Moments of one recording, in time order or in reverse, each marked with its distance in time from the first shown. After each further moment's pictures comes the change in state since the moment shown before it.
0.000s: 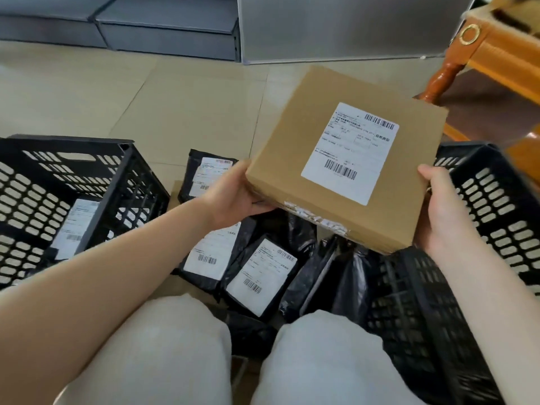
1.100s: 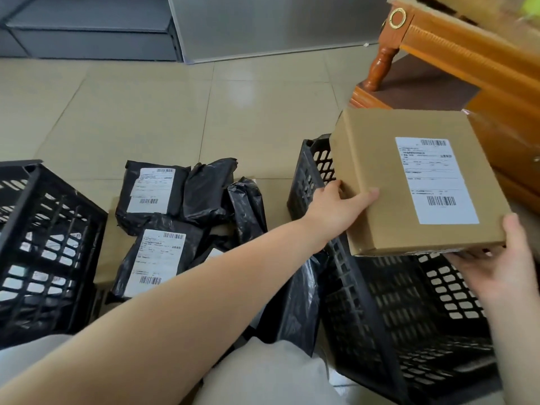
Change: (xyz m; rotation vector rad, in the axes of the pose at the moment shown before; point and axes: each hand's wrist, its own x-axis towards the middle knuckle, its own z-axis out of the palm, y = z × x) left_hand 0.070 -0.085 0.232 0.588 -0.031 -0.038; right_hand 0.010 0.024 -0.197 0.439 0.414 -0.072
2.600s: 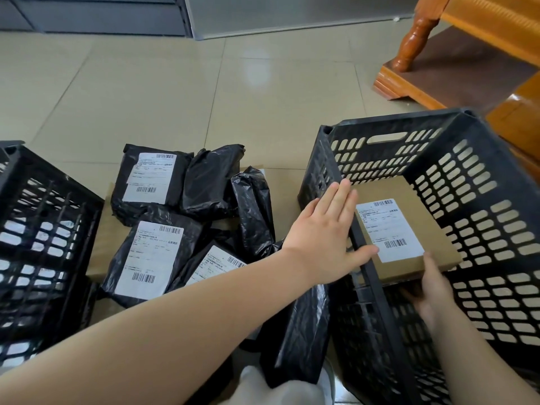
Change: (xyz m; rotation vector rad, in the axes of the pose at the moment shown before) left_hand 0.018 -0.070 -0.015 1.265 0.097 0.414; right_hand 0.125 0.156 -0.038 -0.355 0.150 0.283
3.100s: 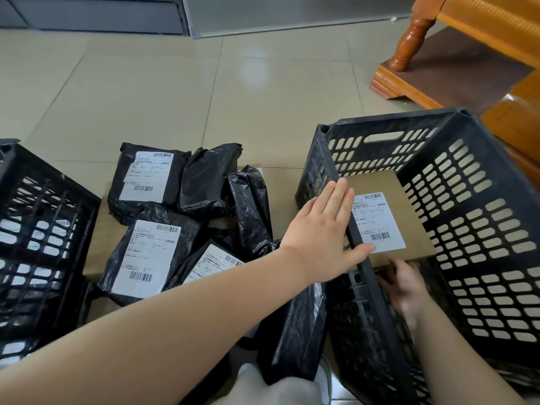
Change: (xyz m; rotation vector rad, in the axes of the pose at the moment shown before) left_hand 0.001 0.000 0.003 -0.014 0.018 -0.004; right_hand 0.017 0.024 0.017 -0.117 -0.176 -0.014
